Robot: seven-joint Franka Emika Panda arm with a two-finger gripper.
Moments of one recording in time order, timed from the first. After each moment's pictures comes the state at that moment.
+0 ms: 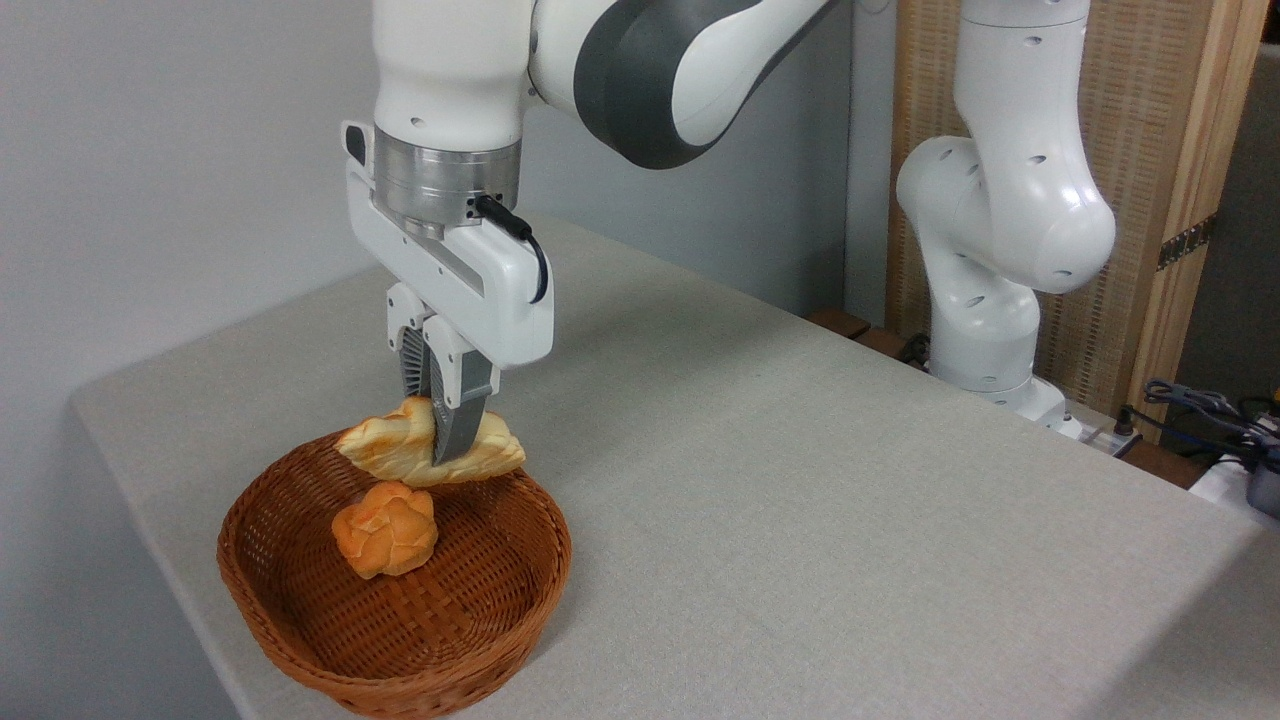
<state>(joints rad) -0.28 -0.02 0.24 -1.87 -0.19 2.07 0.78</state>
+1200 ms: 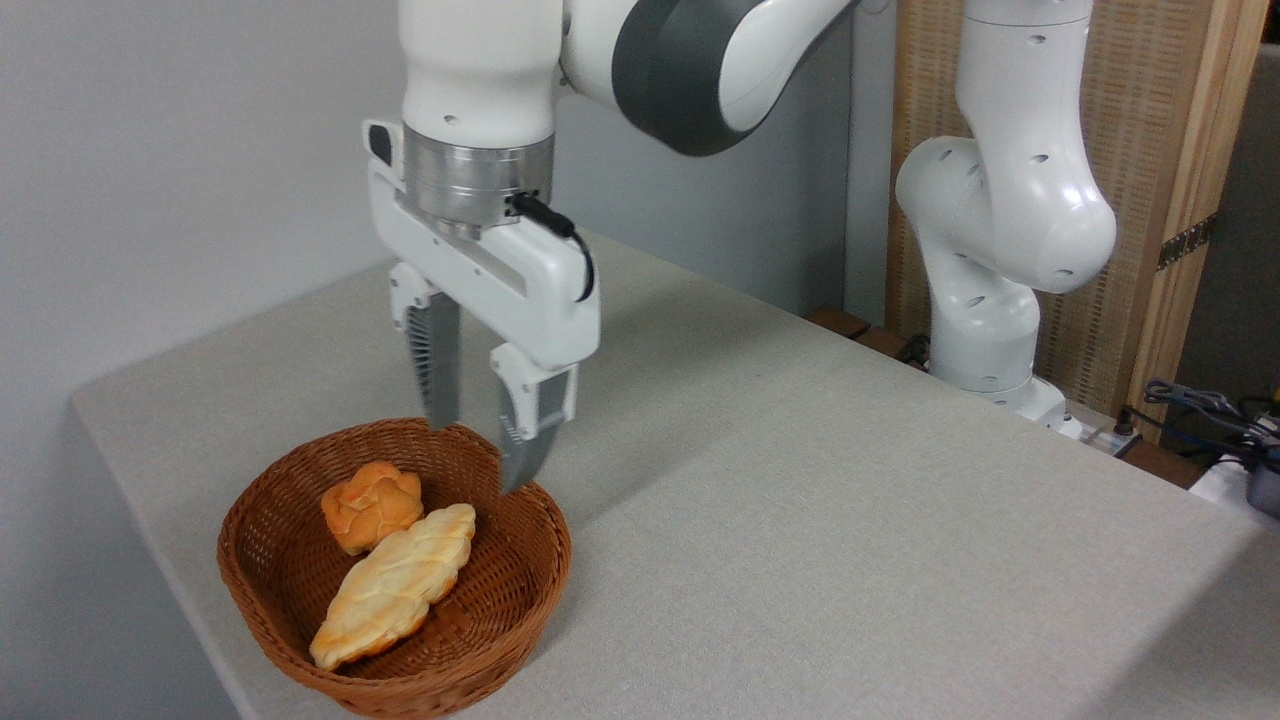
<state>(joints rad) -0.27 -0.04 0.28 -1.86 -0.17 1.97 0.78</state>
